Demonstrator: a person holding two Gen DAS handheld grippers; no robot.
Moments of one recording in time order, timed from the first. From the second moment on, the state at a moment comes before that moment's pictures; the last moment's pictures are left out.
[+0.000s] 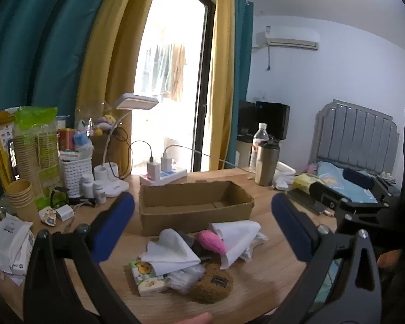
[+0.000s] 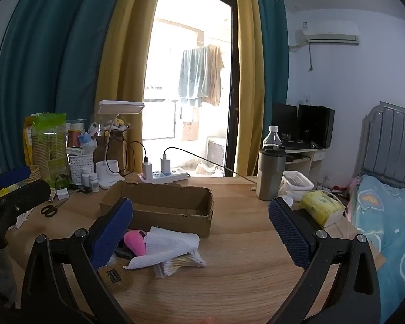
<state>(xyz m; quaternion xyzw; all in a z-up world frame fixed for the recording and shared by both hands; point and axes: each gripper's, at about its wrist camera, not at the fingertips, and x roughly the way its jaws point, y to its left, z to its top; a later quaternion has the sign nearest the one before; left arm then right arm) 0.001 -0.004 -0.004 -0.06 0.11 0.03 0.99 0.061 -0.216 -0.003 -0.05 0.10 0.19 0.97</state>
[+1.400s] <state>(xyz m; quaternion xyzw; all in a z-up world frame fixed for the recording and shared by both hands) 0.000 0.012 -0.005 -0.08 0.12 0.03 0.99 0.061 -0.211 -0.006 -0.05 0.12 0.20 0.97</state>
